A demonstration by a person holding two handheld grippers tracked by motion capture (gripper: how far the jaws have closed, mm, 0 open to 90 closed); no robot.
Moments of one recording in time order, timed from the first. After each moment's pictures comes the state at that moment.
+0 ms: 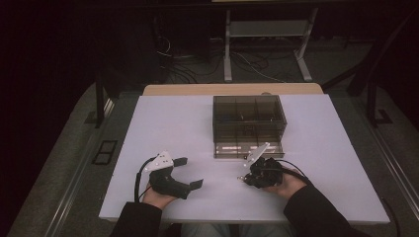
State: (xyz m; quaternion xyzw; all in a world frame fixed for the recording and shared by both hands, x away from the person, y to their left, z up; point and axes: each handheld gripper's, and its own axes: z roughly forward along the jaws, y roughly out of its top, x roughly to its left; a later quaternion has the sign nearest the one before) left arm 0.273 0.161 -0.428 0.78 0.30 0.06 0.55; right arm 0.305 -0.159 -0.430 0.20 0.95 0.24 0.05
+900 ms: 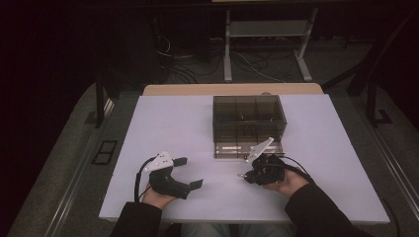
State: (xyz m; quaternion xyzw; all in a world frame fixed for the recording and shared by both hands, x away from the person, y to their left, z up) left arm 0.273 0.161 -0.428 0.78 0.30 0.06 0.55; right arm 0.310 -0.165 -0.420 0.21 0.94 0.27 0.03
